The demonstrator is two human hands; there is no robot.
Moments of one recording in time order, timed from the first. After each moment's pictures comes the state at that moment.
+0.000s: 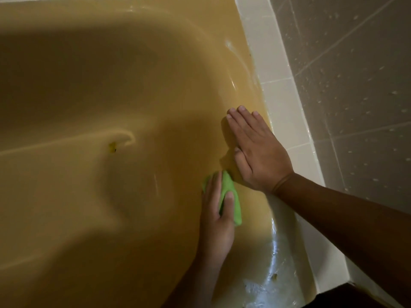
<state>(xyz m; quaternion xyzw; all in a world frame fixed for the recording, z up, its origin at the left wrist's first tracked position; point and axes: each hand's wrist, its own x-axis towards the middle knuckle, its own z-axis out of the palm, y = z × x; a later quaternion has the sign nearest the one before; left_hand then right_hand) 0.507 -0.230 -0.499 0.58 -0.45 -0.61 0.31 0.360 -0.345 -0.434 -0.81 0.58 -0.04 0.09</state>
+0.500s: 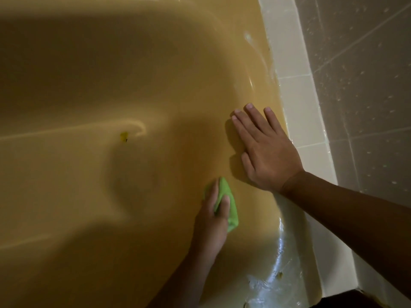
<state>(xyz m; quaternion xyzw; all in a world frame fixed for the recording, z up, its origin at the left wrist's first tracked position) 0.532 -0.211 -0.525 0.61 -0.37 -0.66 0.24 0.368 -0.343 -0.428 -0.83 0.55 0.09 0.03</state>
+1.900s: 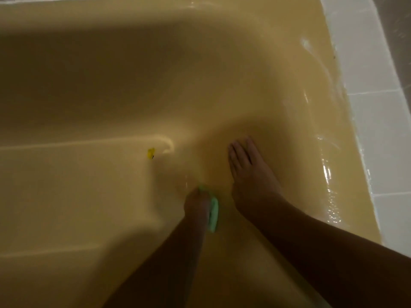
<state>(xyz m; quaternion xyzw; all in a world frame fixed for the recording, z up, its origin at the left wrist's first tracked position) 0.591 -0.319 -0.688 0.77 -0.21 -0.58 0.18 0.451 -0.382 -0.531 -0.81 0.39 0.43 -0.09</state>
